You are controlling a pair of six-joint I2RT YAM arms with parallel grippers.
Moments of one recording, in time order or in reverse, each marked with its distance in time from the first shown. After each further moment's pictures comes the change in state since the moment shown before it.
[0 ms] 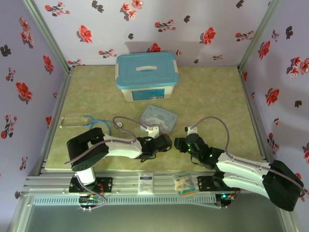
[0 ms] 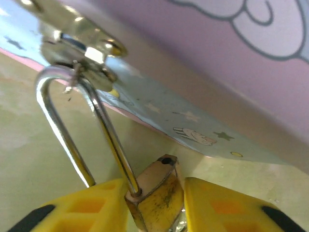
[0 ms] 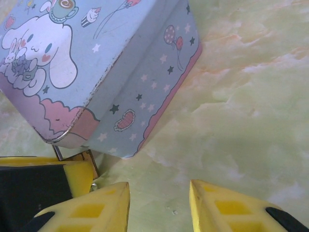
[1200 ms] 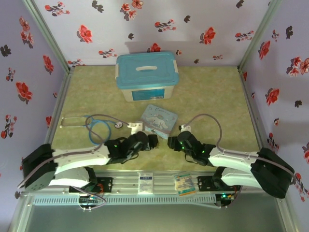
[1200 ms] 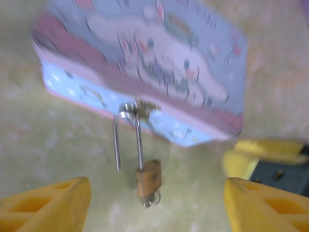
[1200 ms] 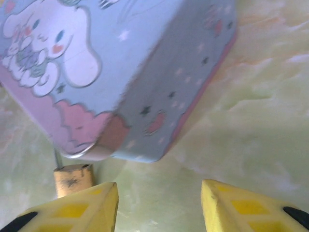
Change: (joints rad) left arm 0.086 -0.590 -0.275 0.004 0.040 0.207; right arm 0.085 0.211 0.107 0.050 0.005 0.068
